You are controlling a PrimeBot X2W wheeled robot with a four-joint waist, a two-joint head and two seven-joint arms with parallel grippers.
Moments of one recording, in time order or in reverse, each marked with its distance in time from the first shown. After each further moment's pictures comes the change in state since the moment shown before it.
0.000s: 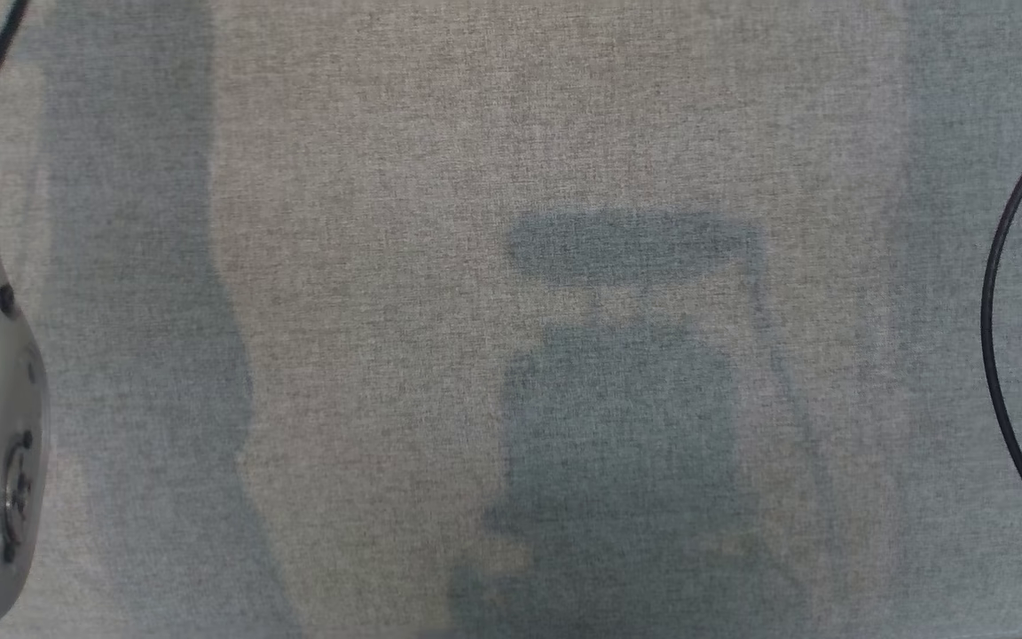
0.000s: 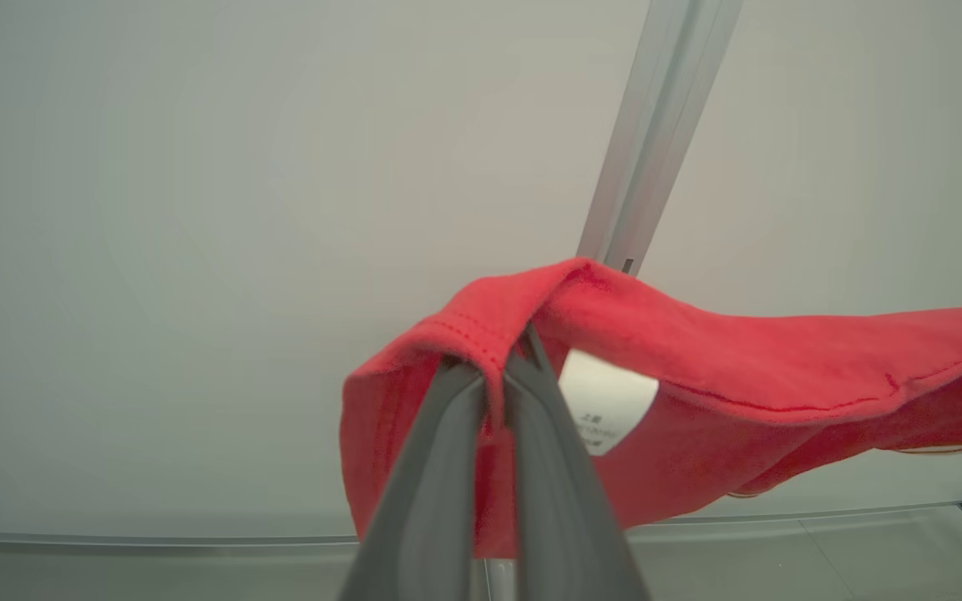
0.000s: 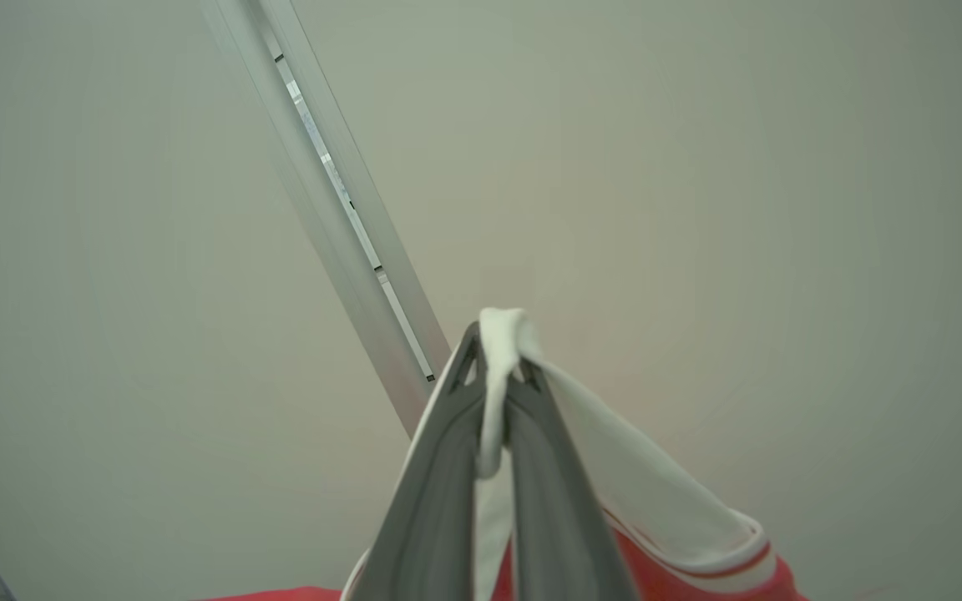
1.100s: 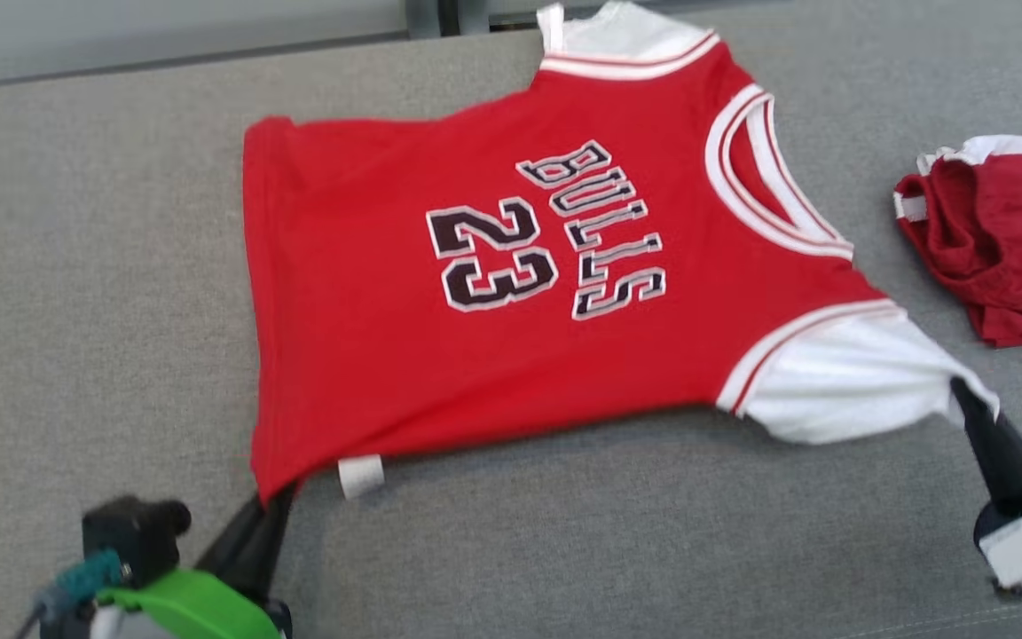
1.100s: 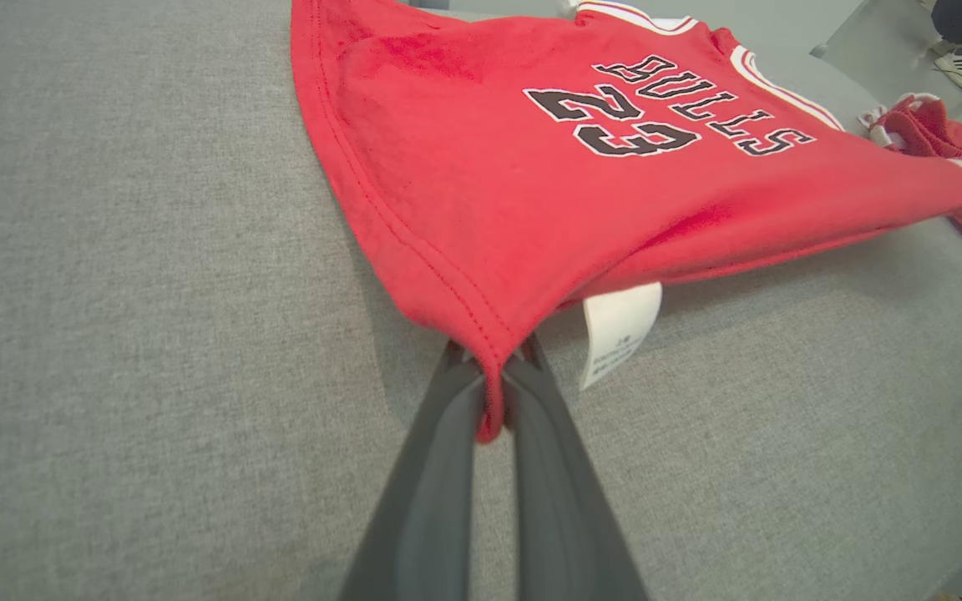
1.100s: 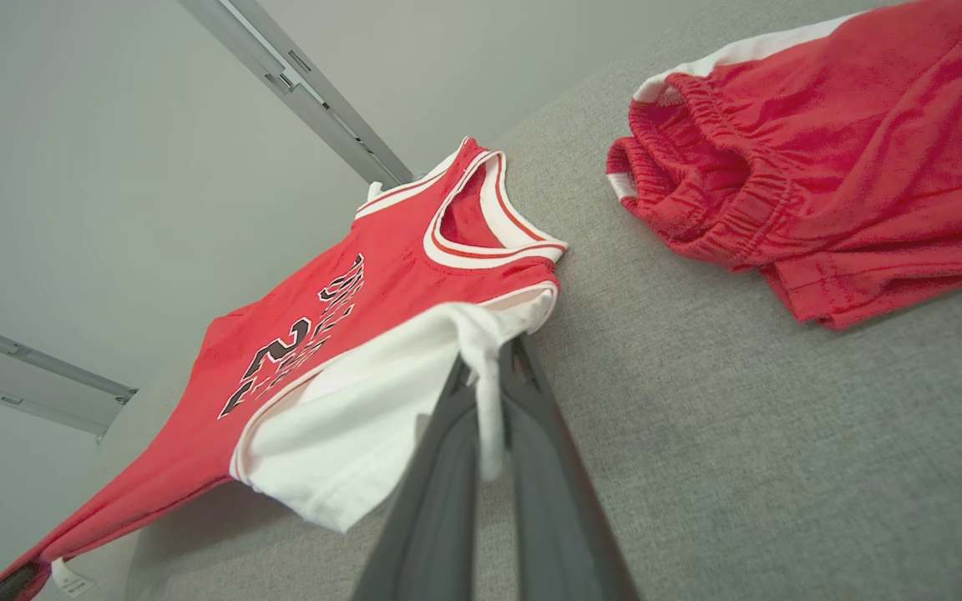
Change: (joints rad) left arm 1.540 0.480 -0.354 -0.958 -0.331 0.243 0.063; right arm 1.773 -0.230 -0.019 -0.768 0.470 0.000 0.196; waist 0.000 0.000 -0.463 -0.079
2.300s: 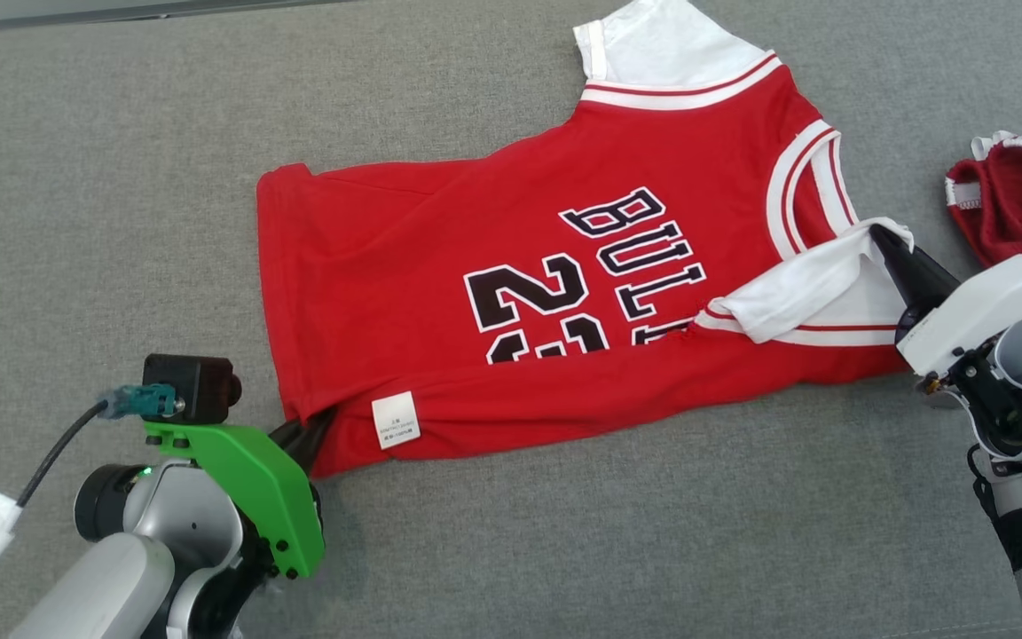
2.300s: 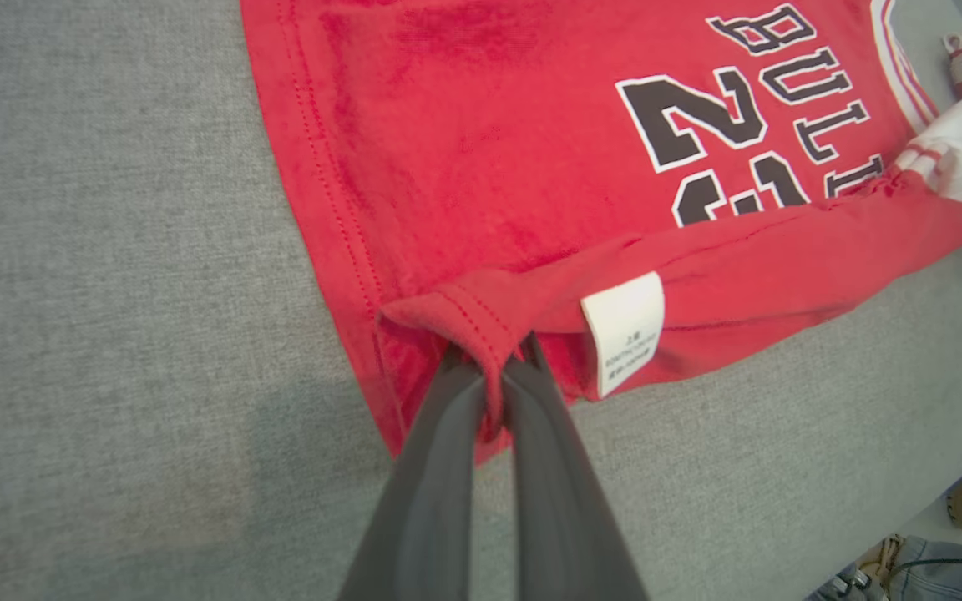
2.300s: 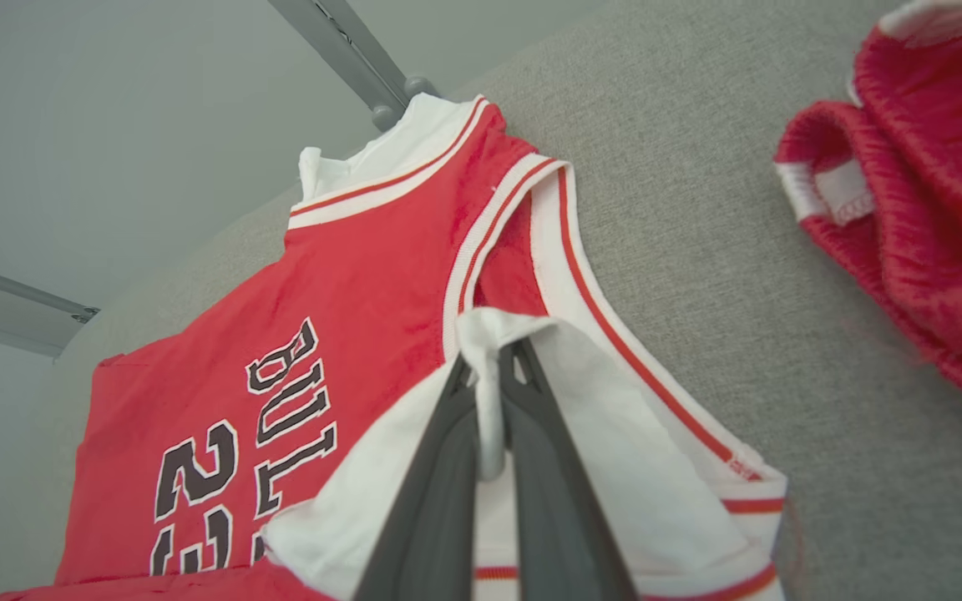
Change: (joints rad) left arm -0.217 -0.051 -0.068 0.046 -0.100 0.060 0.343; right arm -0.471 0.065 0.072 0.372 -0.159 0.000 0.204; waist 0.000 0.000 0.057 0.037
